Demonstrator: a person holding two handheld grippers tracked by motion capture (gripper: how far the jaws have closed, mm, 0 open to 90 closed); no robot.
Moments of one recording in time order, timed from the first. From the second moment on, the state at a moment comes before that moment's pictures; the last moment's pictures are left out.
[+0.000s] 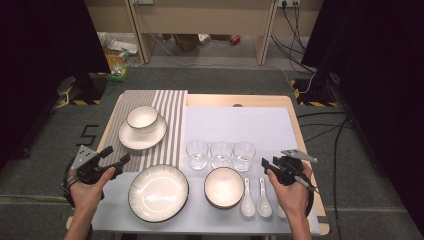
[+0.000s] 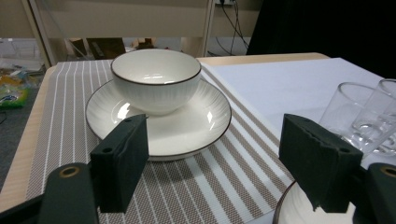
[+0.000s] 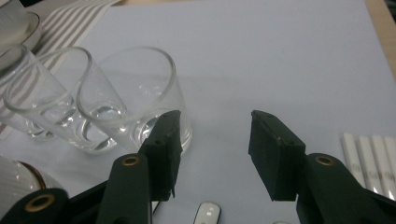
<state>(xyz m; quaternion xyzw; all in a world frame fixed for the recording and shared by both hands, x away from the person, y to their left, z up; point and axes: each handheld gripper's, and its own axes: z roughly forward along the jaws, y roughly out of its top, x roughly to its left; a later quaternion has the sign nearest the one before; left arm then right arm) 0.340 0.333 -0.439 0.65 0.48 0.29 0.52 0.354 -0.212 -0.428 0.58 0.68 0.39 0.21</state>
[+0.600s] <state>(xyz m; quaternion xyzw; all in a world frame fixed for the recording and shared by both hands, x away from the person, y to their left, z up) 0.336 0.328 -0.437 0.65 0.48 0.29 0.52 0.350 -0.215 -0.452 0.63 0.71 0.31 0.10</state>
